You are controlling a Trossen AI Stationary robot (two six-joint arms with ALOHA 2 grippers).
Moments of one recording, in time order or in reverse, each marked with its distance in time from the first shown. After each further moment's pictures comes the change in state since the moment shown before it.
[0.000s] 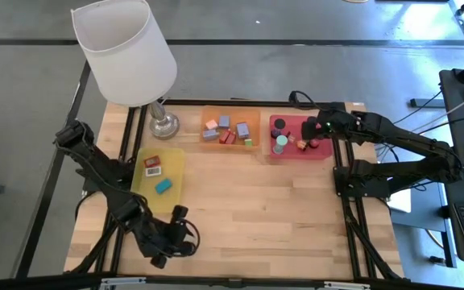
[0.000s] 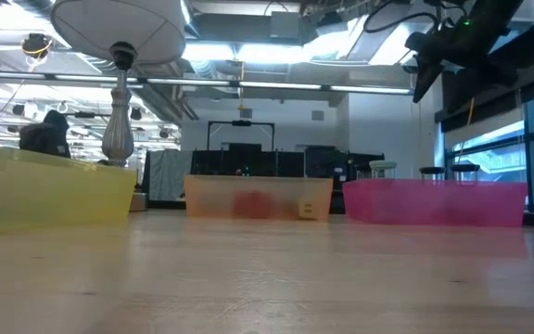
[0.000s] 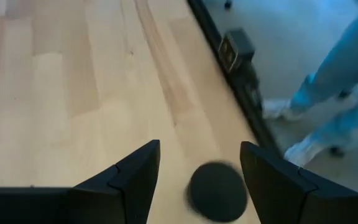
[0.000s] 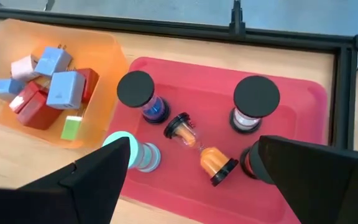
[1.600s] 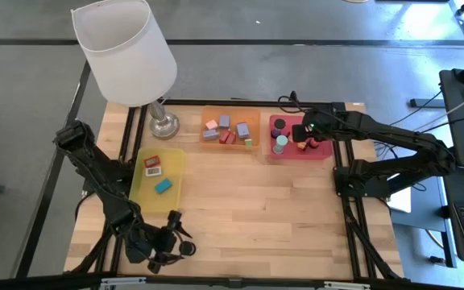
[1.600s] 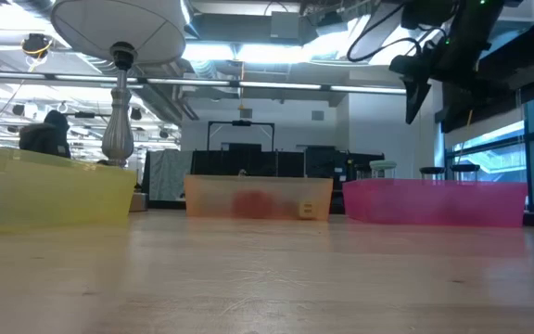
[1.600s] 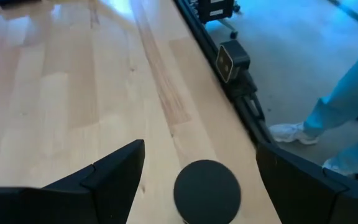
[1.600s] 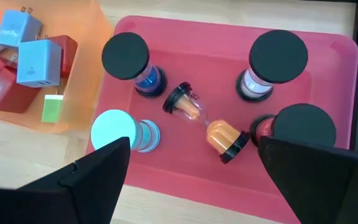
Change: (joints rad) left arm -0.117 -0.002 -0.163 0.255 -0.181 0.014; right arm 0.000 0.156 -0.001 0.000 -0.076 0.101
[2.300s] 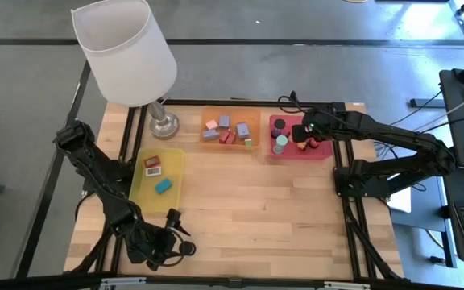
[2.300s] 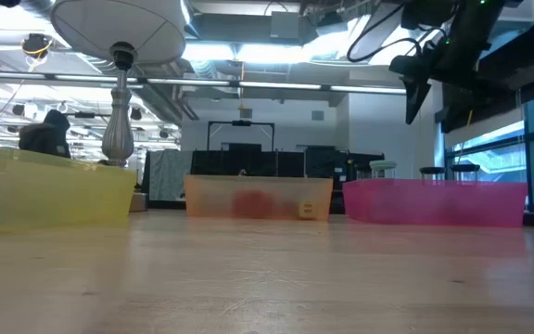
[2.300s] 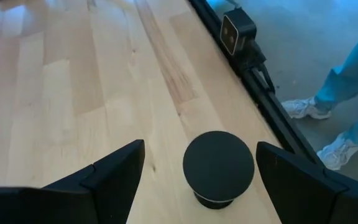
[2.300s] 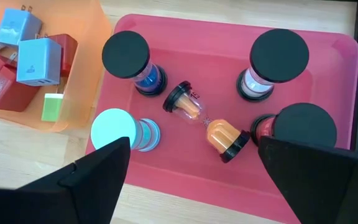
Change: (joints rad) left arm 0.000 0.002 0.000 -0.088 0.013 0.033; right arm 0.000 0.000 0.000 0.000 -0.004 -0.003
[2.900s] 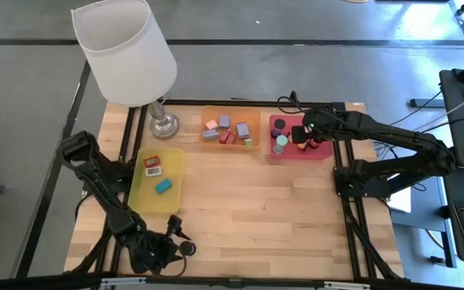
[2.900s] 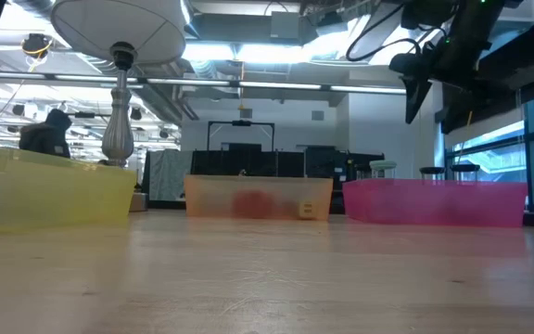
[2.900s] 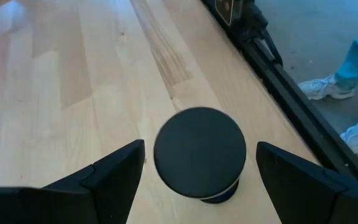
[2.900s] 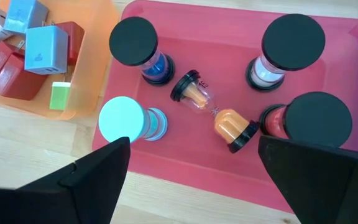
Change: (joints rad) left arm -0.043 0.132 0.000 0.050 -0.057 0.016; right arm 0.000 0.000 0.000 0.000 -0.051 0.000
